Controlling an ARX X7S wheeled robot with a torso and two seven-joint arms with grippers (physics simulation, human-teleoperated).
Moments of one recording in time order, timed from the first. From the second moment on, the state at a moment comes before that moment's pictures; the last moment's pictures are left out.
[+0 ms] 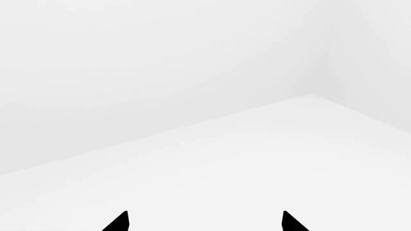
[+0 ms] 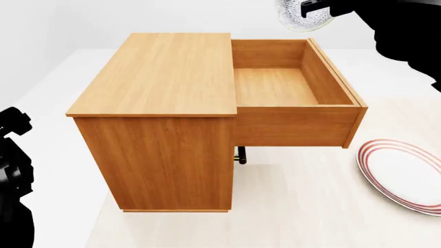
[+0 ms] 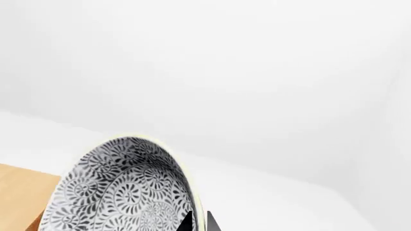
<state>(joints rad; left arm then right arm) -1.17 -0.49 -0.34 -1.31 0.00 -0.02 -0.42 1.61 0.51 -0.66 0.21 0.84 1.02 0.40</state>
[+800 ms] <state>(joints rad) -1.16 -0.48 -0.35 -1.31 0.00 -0.01 -0.42 1.60 0.38 -0.94 0.38 0.73 1.02 0.24</state>
